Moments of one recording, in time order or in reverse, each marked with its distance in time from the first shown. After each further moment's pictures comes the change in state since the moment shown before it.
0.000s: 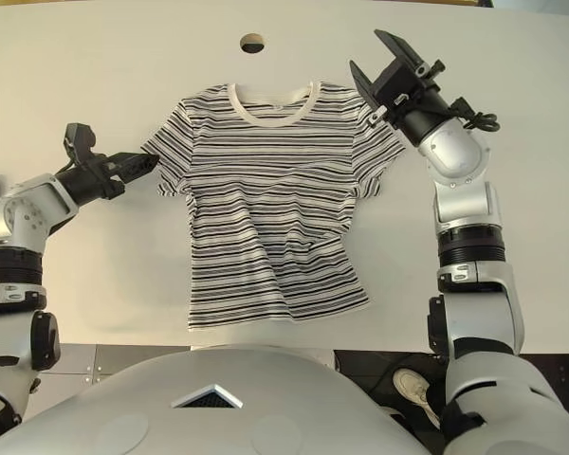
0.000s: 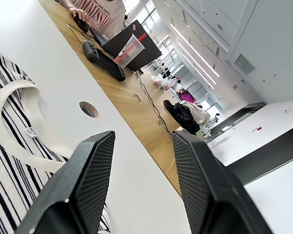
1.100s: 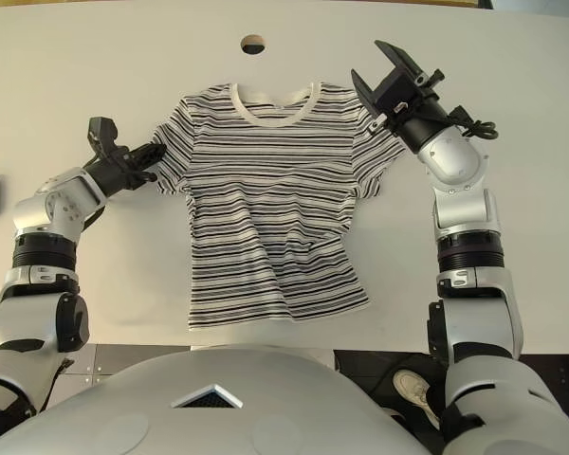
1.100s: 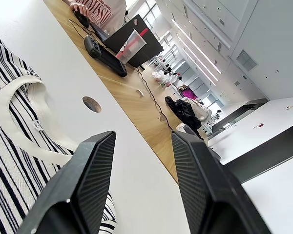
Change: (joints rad) left arm -0.089 -0.136 0.027 0.182 0.106 -0.169 0.039; right arm 0.028 -0.001 -0.007 -0.015 -0.005 0.009 0.000
